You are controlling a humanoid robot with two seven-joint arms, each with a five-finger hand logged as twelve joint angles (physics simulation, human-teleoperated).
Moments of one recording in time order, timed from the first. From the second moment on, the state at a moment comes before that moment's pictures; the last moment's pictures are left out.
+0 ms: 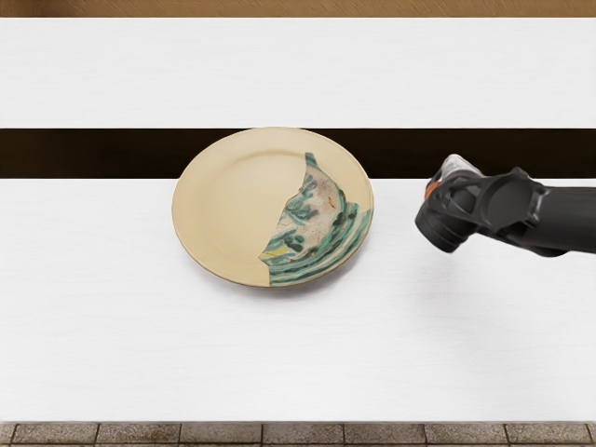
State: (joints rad) left arm 0.01 0.00 0.01 -0.11 0.08 0.05 0.06; right arm 1.40 -0.17 -0.57 0.96 -0.21 -0.62 -0.62
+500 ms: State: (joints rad) left arm 0.01 0.00 0.01 -0.11 0.08 0.05 0.06; right arm 1.44 -0.34 -0.25 1.11 -0.21 -0.61 -0.61
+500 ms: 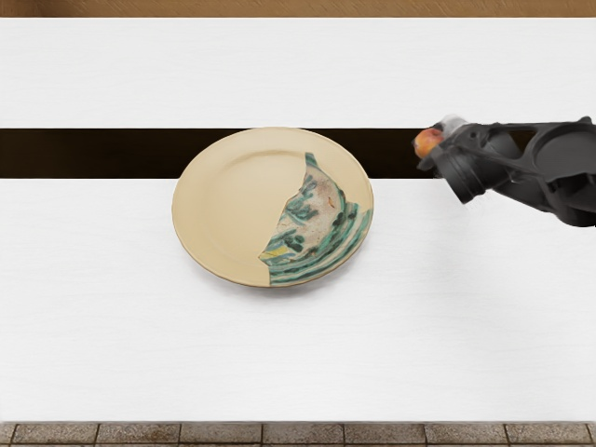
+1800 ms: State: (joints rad) left arm 0.01 0.00 0.01 -0.11 0.08 0.05 0.06; right arm 1.45 0.00 -0.15 1.03 -0.22 -0.61 -0.61
